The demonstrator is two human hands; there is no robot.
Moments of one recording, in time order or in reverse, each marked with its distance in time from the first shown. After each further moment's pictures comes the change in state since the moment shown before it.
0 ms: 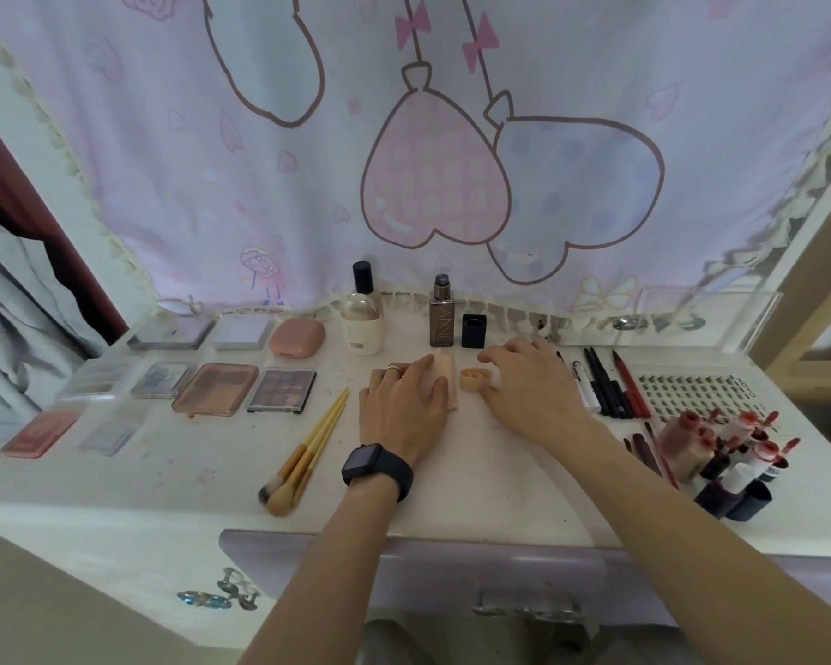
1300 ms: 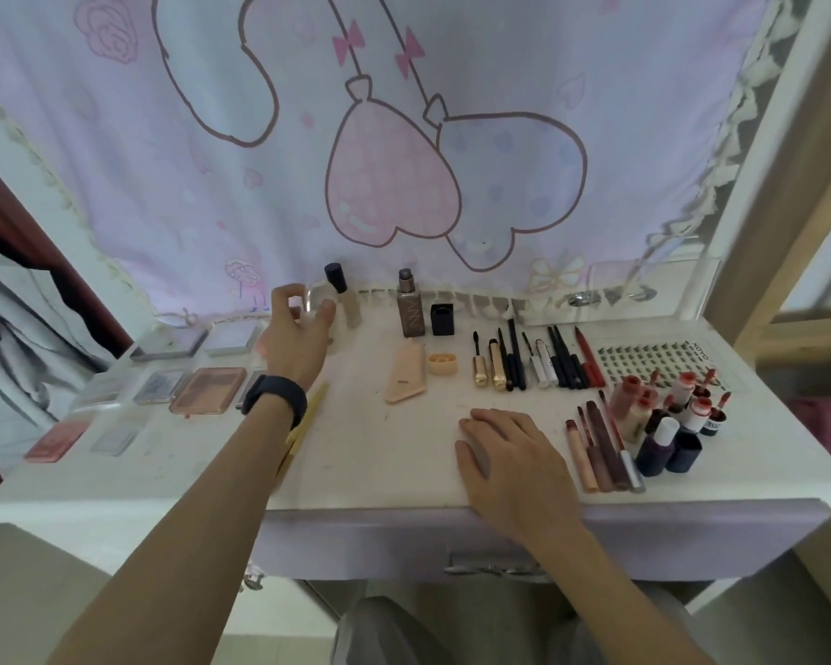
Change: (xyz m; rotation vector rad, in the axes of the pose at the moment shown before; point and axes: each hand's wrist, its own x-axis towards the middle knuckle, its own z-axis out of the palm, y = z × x) left_hand 0.039 -0.017 -0.081 -0.523 0.270 -0.199; right_hand -0.119 0.011 0.037 0.209 0.201 -0.057
